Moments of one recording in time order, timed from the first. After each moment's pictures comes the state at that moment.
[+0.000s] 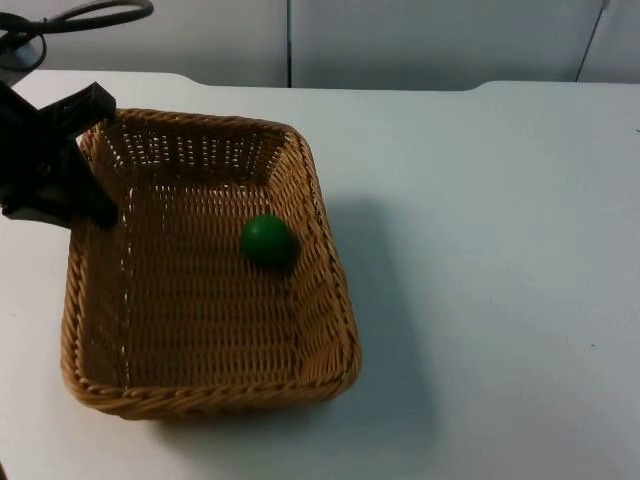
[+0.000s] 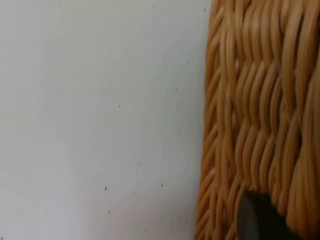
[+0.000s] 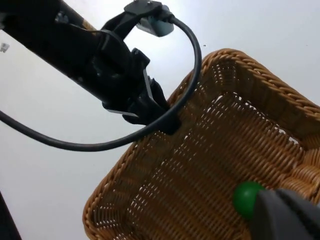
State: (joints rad) right arm 0.52 2.00 -2.08 0.48 1.22 -0.40; left arm 0.02 1.94 -1.10 -0.87 0.79 0.49
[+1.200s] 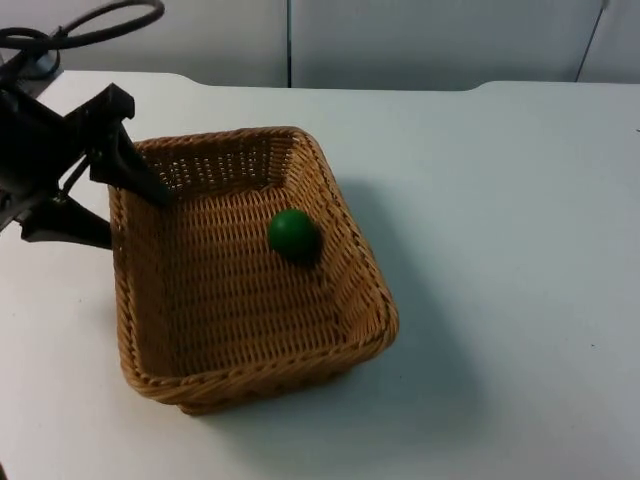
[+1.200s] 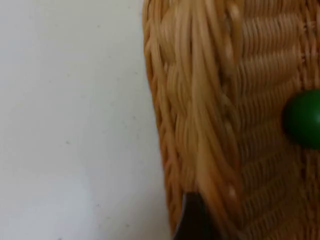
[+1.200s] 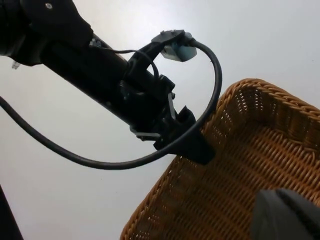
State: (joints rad) right arm 0.52 2.00 -2.08 0.51 1.19 -0.40; left arm 0.02 2.02 -1.10 -1.07 0.80 0.68
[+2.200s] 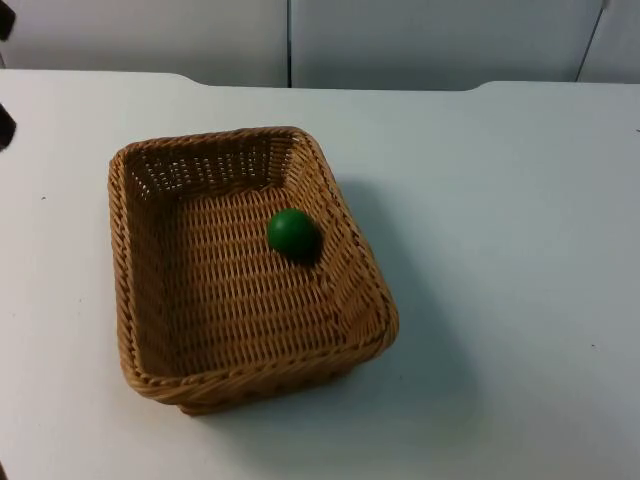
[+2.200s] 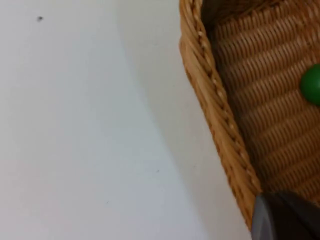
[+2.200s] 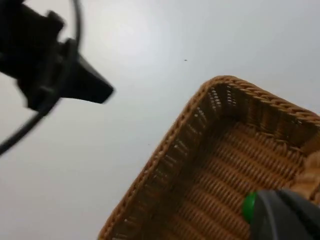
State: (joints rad) right arm 0.52 1.98 -2.08 0.38 1.17 -0.31; left arm 0.11 1.65 -1.11 -0.60 0.89 0.51
